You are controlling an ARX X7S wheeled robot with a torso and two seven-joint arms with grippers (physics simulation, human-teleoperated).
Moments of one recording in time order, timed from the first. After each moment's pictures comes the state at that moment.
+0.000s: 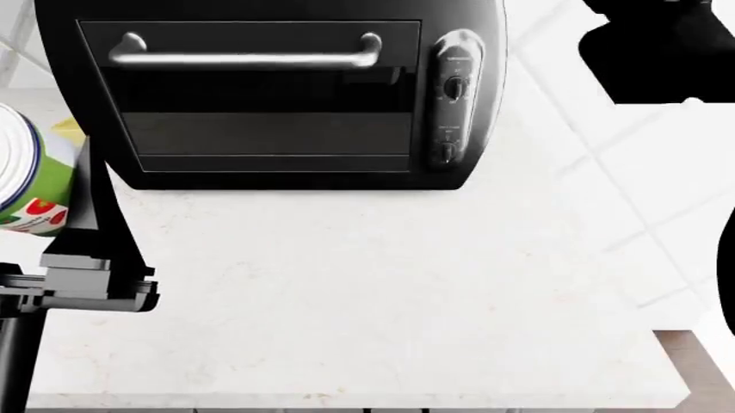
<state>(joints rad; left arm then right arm) -0.05 -0.73 -0.15 0.99 -0.62 -0.32 -0.47 1.79 0.31 -0.42 -0.42 1.65 1.07 1.12</state>
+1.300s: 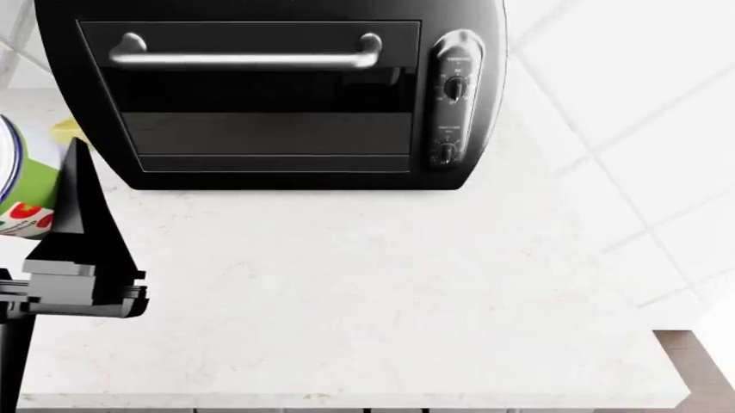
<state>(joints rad) -0.01 -0.76 -0.16 0.98 -0.63 -0.24 -0.48 2.34 0.02 -0.36 0.69 0.55 1.00 0.37</state>
